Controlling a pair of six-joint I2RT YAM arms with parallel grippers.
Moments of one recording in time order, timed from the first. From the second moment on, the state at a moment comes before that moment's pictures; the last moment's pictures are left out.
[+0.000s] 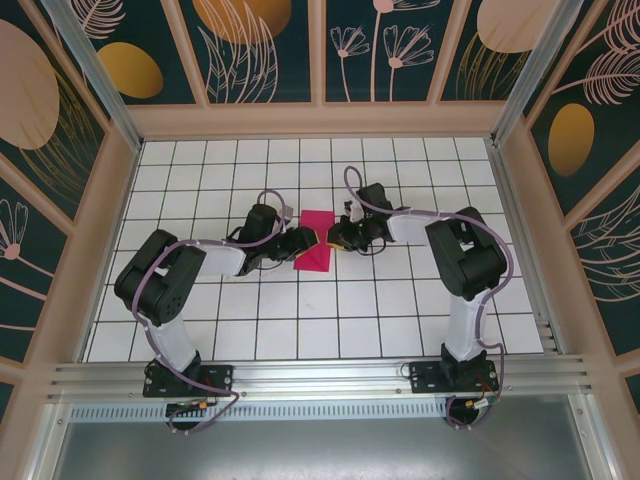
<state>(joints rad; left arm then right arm) -0.52 1.80 0.77 0.39 0.52 -0.98 0.49 1.93 1.09 -0.13 -0.63 0.73</state>
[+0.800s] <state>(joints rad) -0.52 1.82 0.78 0.40 0.49 -1.00 0.50 1.87 1.04 -0.06 -0.72 0.69</state>
